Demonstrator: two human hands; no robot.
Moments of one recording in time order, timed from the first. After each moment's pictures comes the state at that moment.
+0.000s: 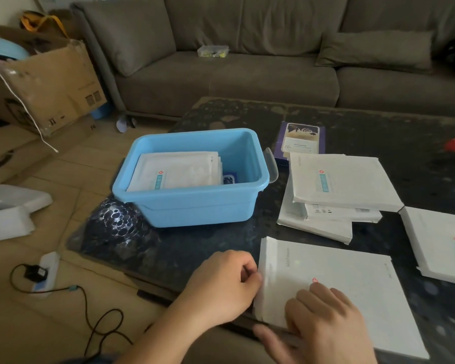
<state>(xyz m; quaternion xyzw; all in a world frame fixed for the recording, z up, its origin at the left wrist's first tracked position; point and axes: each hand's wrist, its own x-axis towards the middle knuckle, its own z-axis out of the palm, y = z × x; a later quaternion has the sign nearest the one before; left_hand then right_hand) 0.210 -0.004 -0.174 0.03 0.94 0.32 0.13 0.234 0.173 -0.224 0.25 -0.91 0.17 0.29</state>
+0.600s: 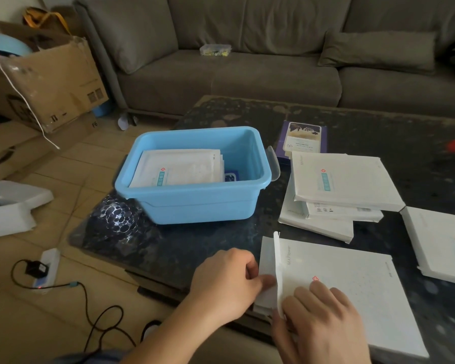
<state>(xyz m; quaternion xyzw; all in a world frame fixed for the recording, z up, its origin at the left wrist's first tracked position) 0.211 0.005 -0.177 0.00 0.96 0.27 0.11 0.238 0.171 -0.229 0.26 -0.91 0.13 0.30</state>
